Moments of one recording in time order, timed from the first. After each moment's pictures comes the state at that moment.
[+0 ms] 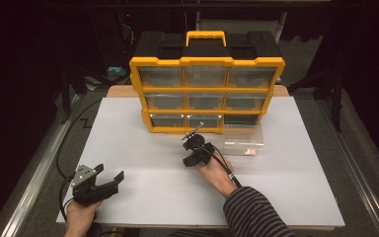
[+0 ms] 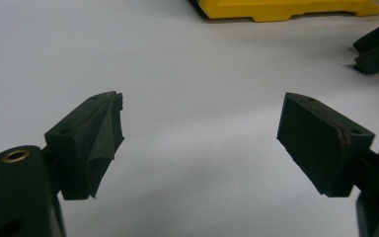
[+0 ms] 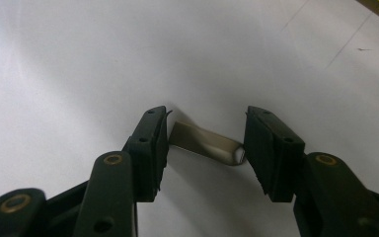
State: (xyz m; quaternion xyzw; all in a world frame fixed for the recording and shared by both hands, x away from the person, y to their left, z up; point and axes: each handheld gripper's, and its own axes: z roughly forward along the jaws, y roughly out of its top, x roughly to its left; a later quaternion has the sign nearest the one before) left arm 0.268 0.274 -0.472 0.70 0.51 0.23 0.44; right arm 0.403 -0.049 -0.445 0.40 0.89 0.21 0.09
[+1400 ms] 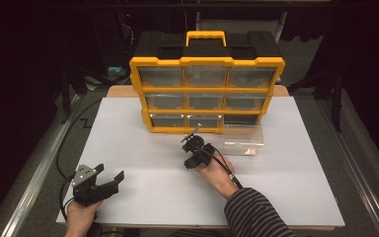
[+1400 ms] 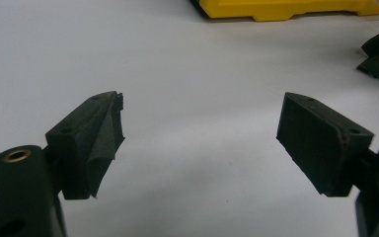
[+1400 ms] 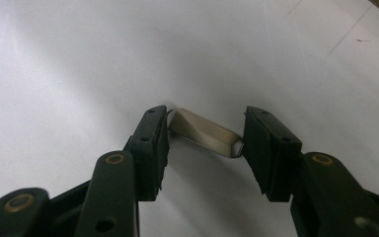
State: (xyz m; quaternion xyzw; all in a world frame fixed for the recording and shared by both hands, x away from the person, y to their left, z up) left arm 0.269 0.273 -0.472 0.70 0.52 0.23 0.44; right arm 0.397 -0.048 -0.442 0.39 0.90 0.18 0.10
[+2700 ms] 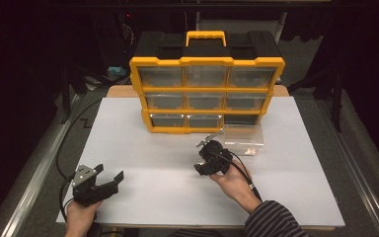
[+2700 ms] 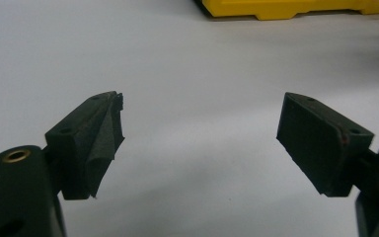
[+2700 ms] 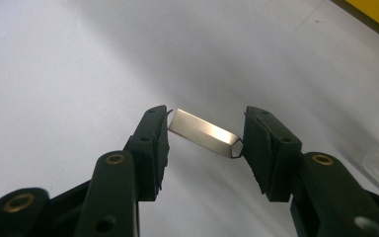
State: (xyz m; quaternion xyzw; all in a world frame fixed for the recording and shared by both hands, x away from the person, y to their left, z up) left arm 0.268 0.273 -0.473 0.70 0.52 0.23 0.44; right arm 0.359 -0.095 -0.414 0.37 0.89 0.25 0.09
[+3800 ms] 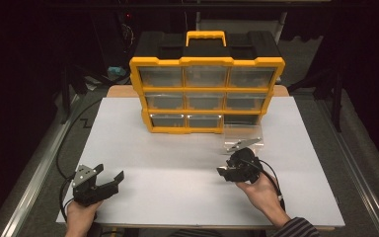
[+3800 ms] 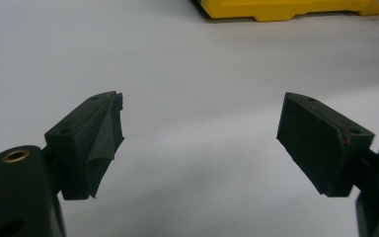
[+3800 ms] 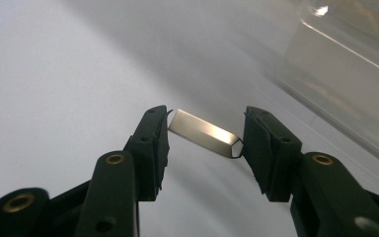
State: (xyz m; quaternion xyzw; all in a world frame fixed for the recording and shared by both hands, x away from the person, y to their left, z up) left arm 0.268 0.273 -0.473 0.70 0.52 0.23 0.44; right arm 0.333 -0.168 -0.409 0.41 0.86 0.29 0.11
